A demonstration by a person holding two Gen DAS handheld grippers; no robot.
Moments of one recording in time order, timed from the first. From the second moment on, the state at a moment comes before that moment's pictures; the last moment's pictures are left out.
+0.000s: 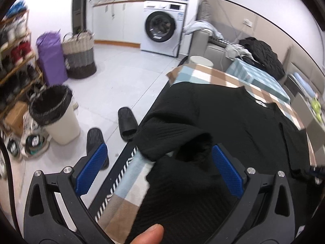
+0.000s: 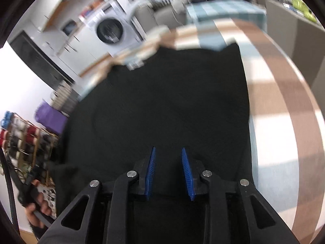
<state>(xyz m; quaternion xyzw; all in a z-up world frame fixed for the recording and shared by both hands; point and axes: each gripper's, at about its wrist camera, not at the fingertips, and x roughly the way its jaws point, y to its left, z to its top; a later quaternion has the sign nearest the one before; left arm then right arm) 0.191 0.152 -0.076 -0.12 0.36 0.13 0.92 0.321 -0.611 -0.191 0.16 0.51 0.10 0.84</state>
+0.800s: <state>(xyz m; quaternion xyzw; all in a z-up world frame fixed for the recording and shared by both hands) 0.225 0.153 -0.095 -0.36 0.43 -0.04 0.83 0.291 -0.620 -0.150 0.20 0.45 0.10 0.87</state>
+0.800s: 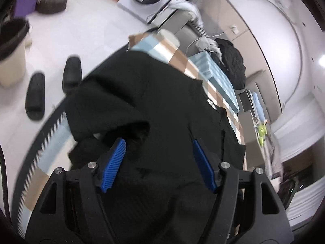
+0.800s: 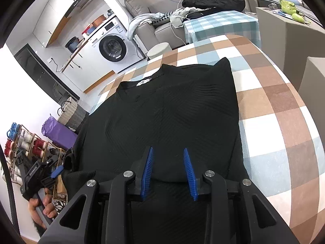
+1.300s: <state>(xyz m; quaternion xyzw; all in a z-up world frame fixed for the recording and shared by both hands) 0.230 0.203 -0.125 -0.43 0.40 0.10 0.80 0.292 -0.629 -0.151 0.21 0.45 0.09 0.86</state>
